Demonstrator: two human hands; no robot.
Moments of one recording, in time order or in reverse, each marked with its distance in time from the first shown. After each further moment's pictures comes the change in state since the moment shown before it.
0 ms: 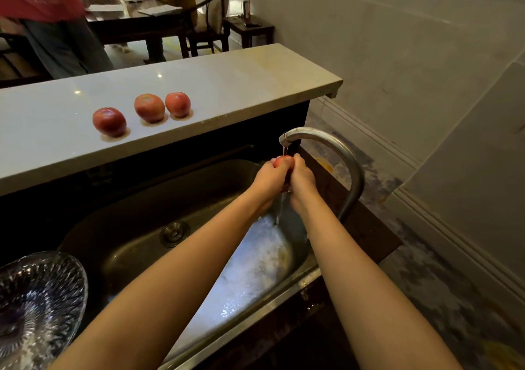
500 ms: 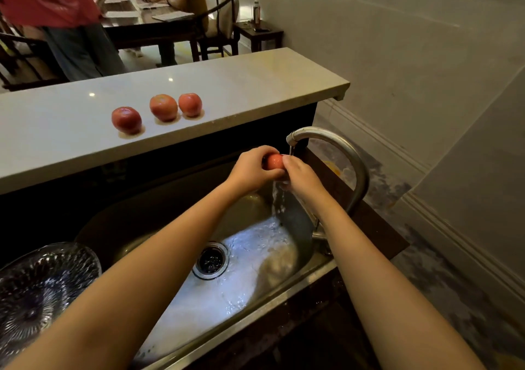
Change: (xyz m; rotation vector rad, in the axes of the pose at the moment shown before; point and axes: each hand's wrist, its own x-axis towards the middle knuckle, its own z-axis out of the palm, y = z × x) left_hand 0.000 0.011 -0.059 0.808 0.063 0.517; right_hand -0.020 -0.006 -0.012 -0.432 -0.347 -0.364
